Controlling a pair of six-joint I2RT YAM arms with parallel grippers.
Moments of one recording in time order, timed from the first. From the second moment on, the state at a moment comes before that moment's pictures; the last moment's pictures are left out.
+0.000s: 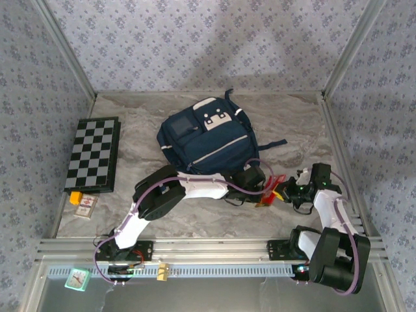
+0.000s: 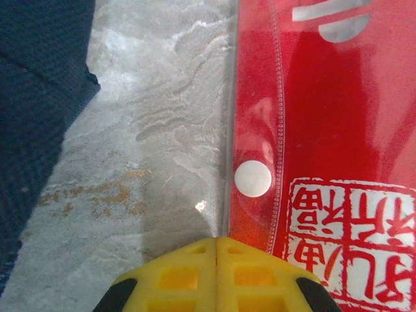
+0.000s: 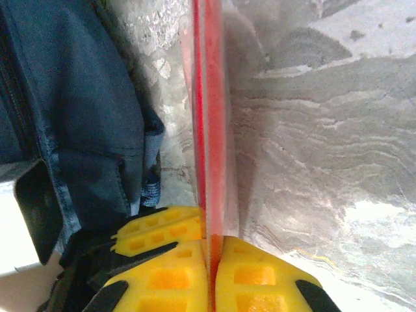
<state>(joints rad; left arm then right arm) -1.18 2.15 1.46 -0.23 0.09 -0.87 -0.27 1.03 0.44 -0.66 -0.71 0.48</state>
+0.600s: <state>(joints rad) -1.19 1.56 1.28 -0.44 -0.22 -0.54 -0.25 0.84 0.63 -0.82 -0.69 0.51</state>
